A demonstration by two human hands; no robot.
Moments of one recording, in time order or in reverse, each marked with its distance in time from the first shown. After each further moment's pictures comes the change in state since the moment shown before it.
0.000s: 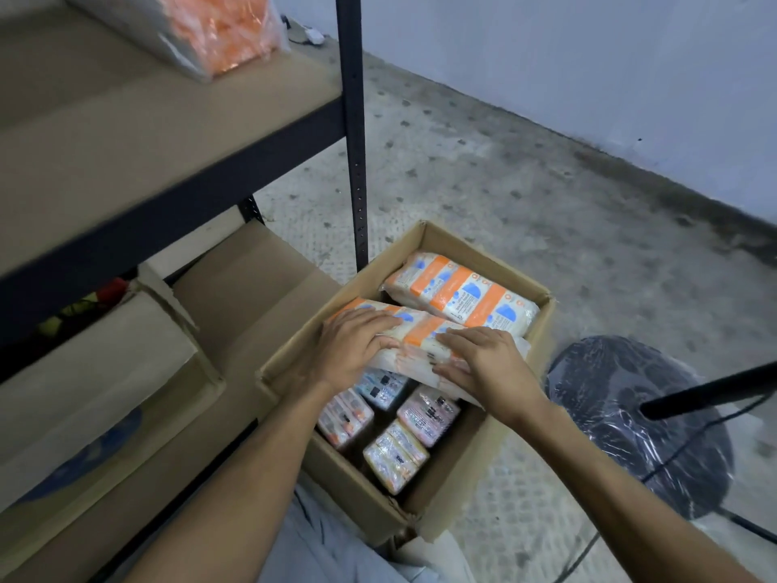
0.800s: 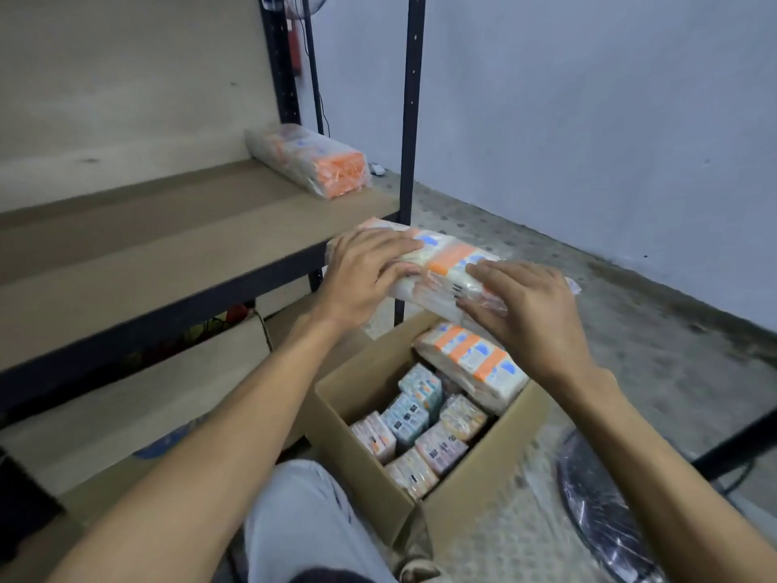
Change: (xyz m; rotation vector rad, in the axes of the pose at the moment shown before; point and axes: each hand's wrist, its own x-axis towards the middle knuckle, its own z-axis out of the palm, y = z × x) left_hand -0.018 0.138 -0.209 0.159 0.554 0.257; right_hand -0.023 -0.093 -0.197 -0.086 0.660 -0.299
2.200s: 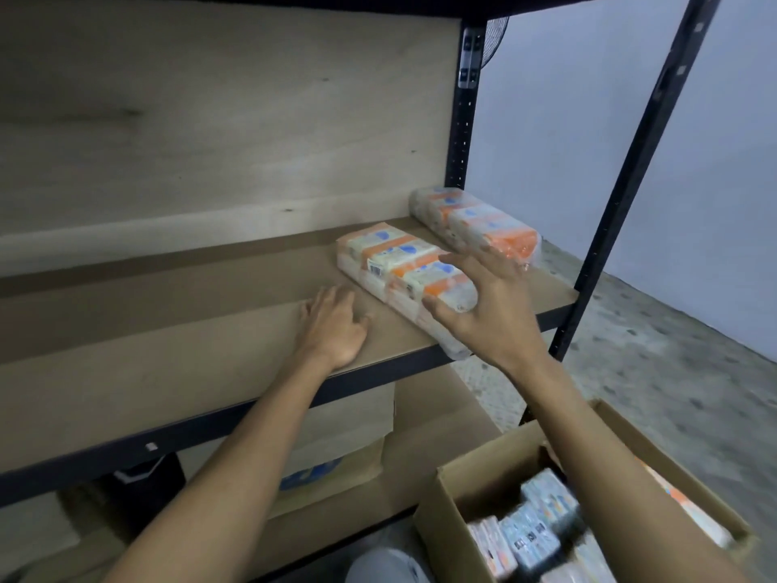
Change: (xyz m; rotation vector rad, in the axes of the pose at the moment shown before) left_hand -0.060 -0.153 -0.152 0.459 -0.234 -0.895; right_hand 0.181 -0.151 0.138 0.439 -0.103 0.005
